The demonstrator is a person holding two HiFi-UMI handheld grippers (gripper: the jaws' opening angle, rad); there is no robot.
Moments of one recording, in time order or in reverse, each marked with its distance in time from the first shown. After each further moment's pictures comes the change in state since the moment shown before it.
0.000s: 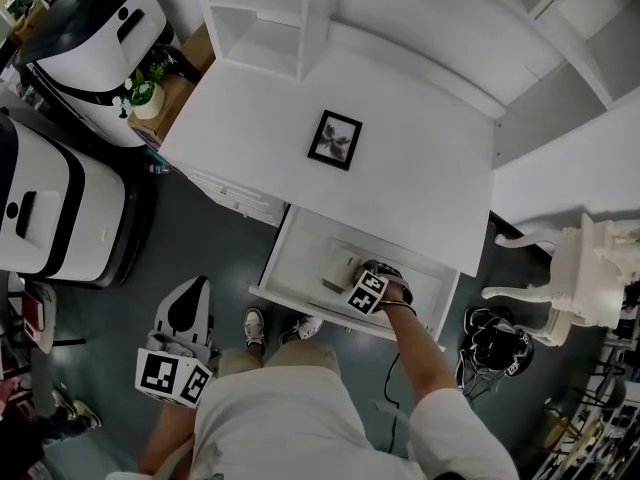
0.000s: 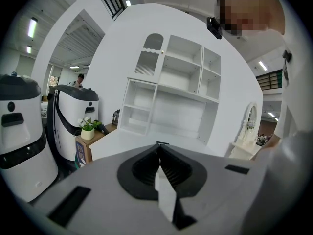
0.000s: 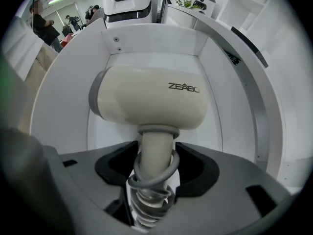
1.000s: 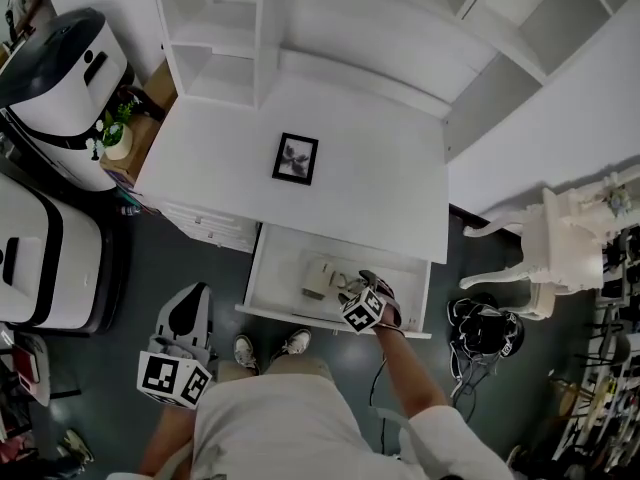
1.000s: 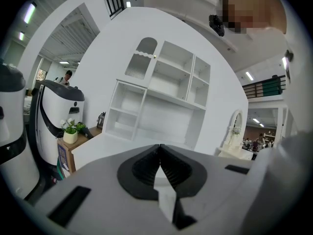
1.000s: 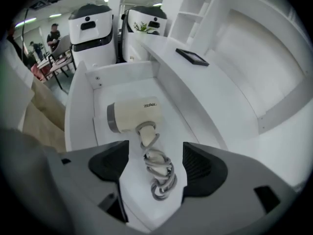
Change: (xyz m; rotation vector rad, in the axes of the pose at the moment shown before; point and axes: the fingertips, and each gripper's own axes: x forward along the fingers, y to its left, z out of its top) left arm 0.006 -0.013 0.014 -0.009 -0.064 -0.174; right arm -0.084 0.000 -0.014 0.395 -0.166 -0.228
